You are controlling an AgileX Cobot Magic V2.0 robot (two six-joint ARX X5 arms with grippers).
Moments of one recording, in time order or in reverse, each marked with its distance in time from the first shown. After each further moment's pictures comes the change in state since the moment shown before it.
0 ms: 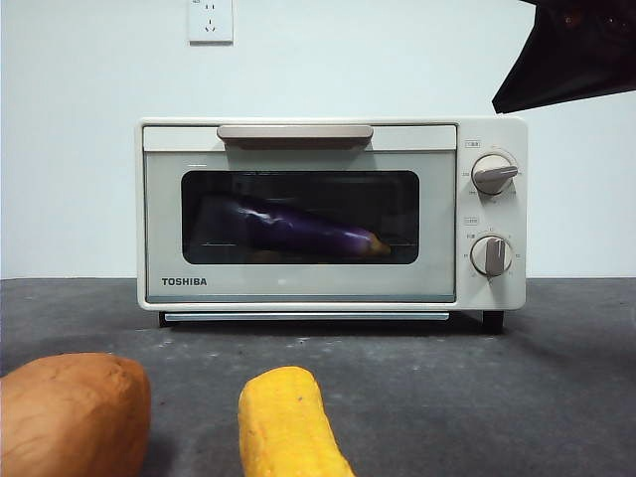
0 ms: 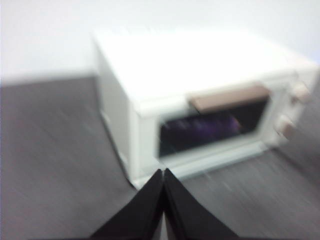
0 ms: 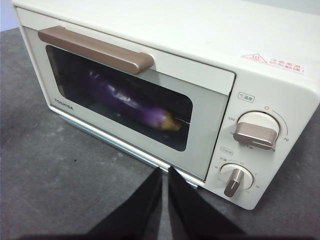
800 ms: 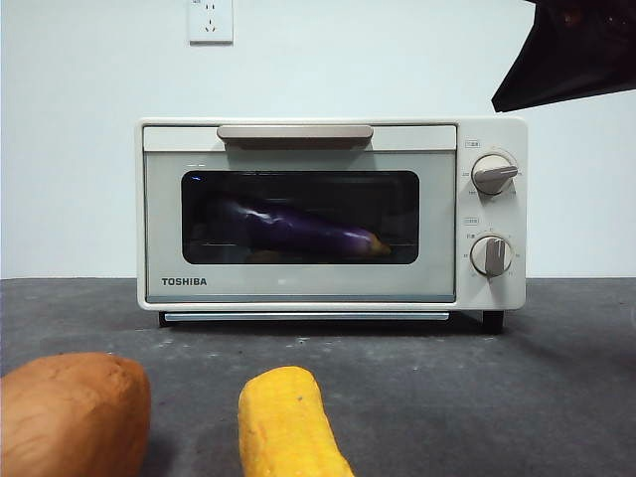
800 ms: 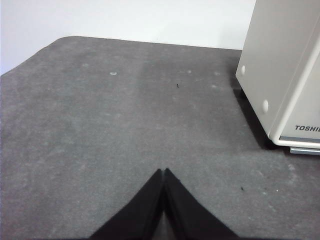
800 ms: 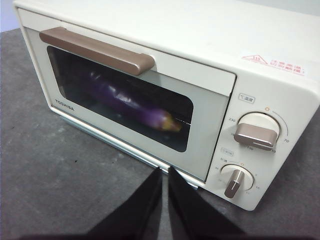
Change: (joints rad) left arm 0.344 -0.363 -0.588 0.230 -0.094 -0.036; right arm 0.000 -0.001 0.000 0.002 0.000 0.000
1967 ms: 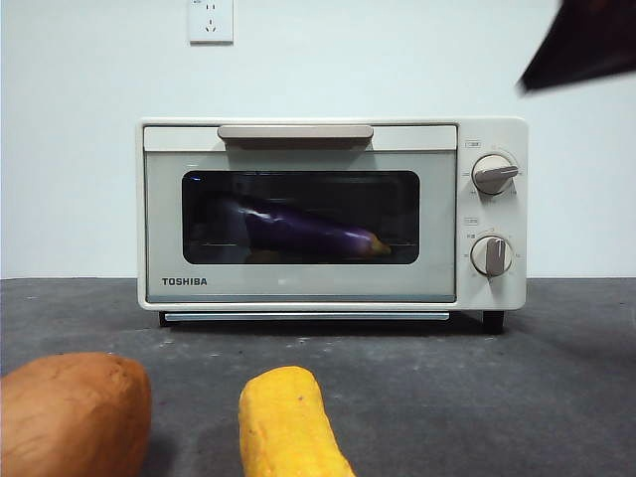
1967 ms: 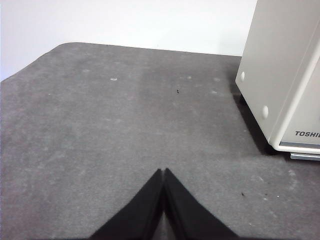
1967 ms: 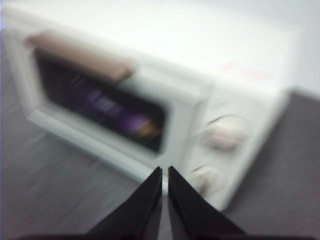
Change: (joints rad) left arm 0.000 0.000 -0.014 0.034 0.000 0.000; right arm -0.040 -0.118 -0.003 -0.043 0.070 -0.056
